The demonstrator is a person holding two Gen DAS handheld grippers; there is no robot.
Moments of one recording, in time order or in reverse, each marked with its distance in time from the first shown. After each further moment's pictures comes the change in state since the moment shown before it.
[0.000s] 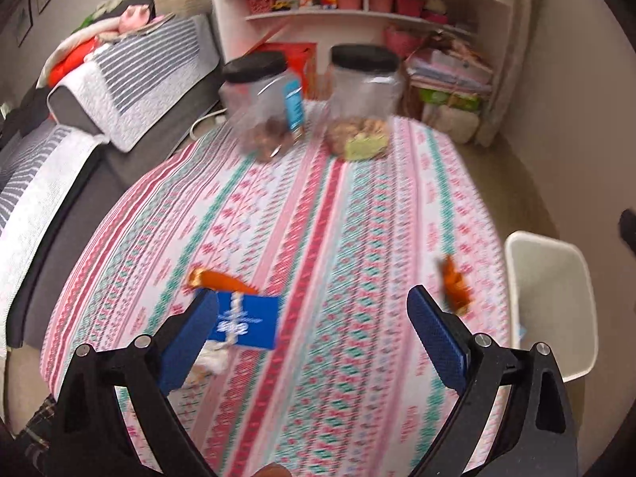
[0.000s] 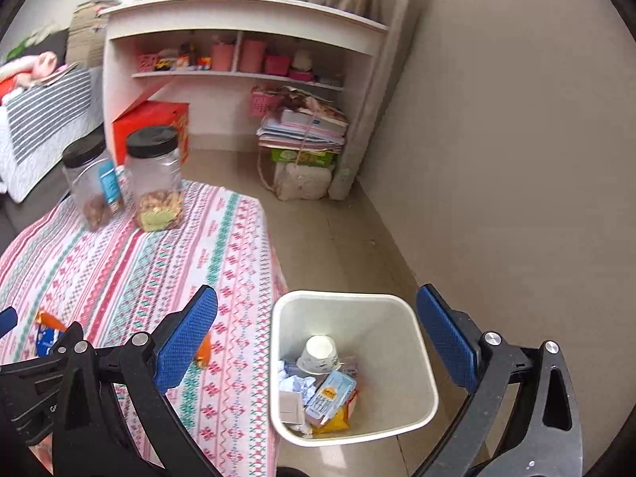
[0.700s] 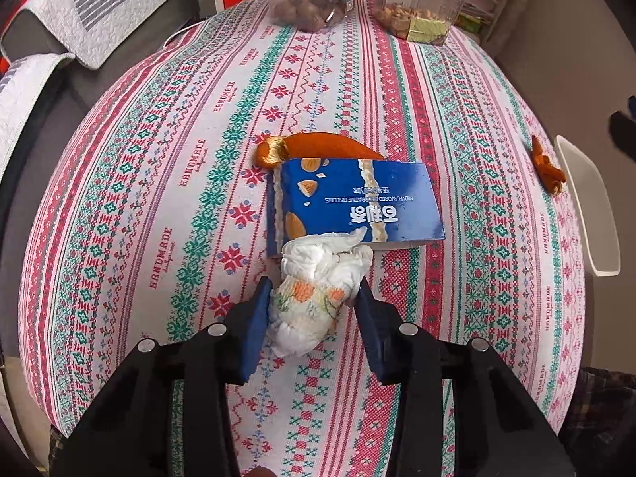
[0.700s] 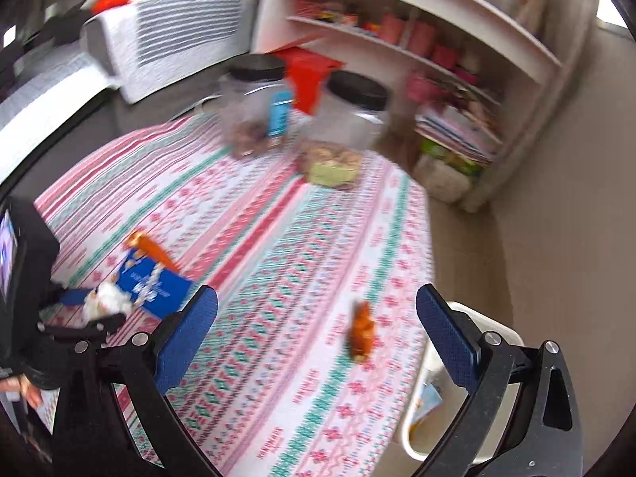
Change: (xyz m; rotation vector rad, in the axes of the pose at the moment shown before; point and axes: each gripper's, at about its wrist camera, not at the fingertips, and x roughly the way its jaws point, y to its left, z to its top) left arm 0.072 0.134 -0.065 0.064 0.263 -0.173; right arm 0.009 0.159 -0.018 -0.409 0.094 0.382
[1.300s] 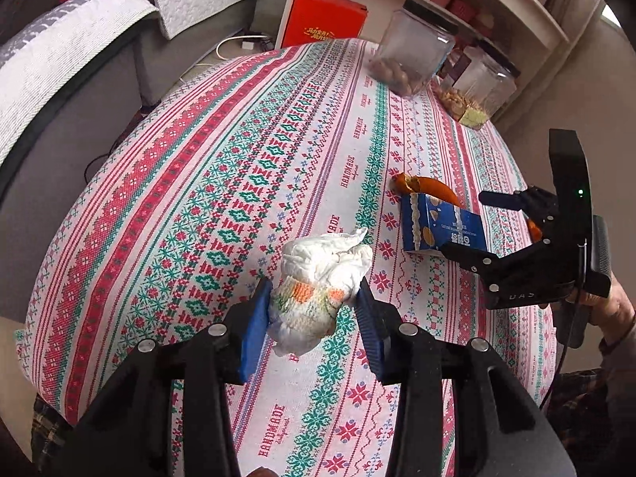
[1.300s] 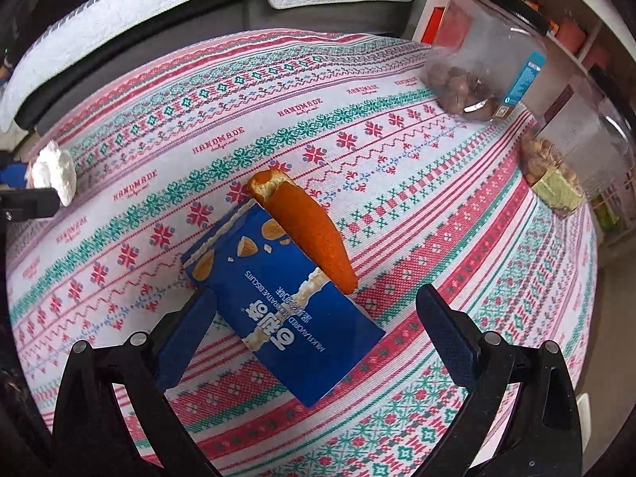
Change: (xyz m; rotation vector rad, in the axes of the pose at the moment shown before) left arm -0.046 0.126 -0.045 -0.213 -0.163 -0.142; right arm 0.104 0.113 0.007 -0.236 0.199 0.371
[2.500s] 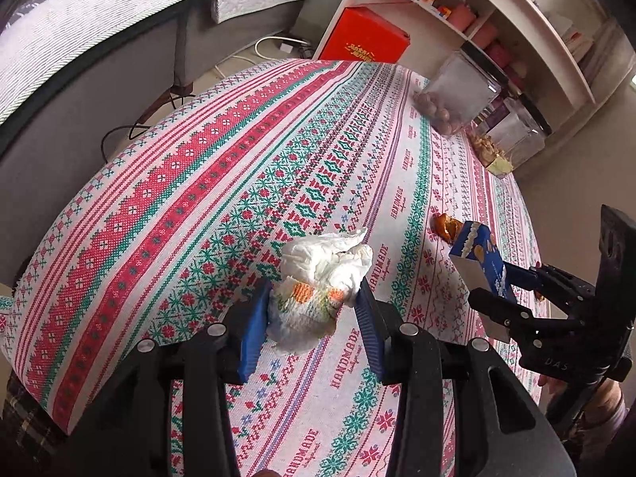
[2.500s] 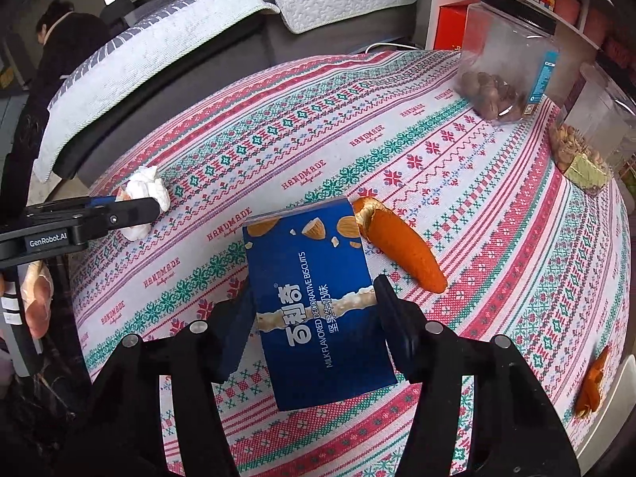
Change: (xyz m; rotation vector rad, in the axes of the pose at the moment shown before) left arm 0.008 0.040 0.007 -0.171 -0.043 -0.008; right arm -0.042 0.042 -0.006 0.093 -0.095 0.108
